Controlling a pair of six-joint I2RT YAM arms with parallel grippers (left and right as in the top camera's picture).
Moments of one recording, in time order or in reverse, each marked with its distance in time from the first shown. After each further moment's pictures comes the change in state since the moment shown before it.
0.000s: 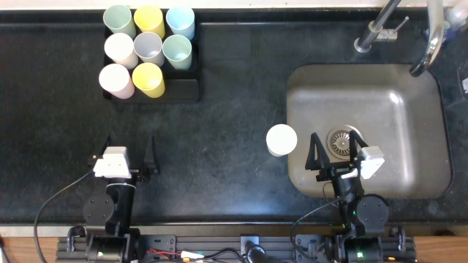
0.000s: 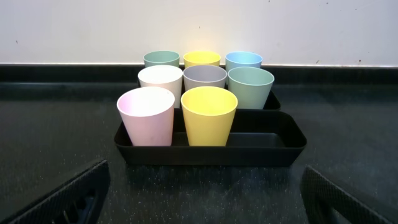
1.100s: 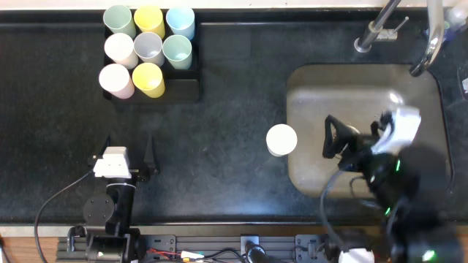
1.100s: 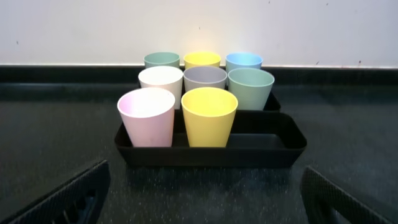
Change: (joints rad) left arm 0.000 -0.003 -0.003 0.003 0.000 0.000; right arm 0.000 0.700 1.052 -0.920 0.000 -0.008
